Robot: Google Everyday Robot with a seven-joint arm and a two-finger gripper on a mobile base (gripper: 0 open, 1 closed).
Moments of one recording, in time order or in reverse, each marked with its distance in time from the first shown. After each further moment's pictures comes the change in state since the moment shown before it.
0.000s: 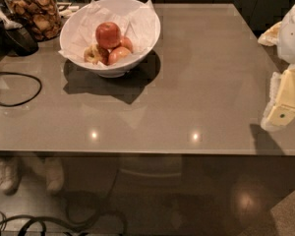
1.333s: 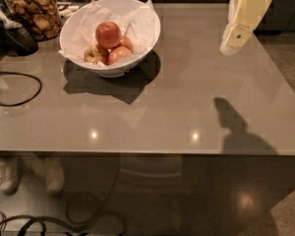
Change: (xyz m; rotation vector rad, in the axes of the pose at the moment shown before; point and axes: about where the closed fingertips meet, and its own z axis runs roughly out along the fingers) arm -0.104 -0.096 -0.038 0.093 -0.133 -0.123
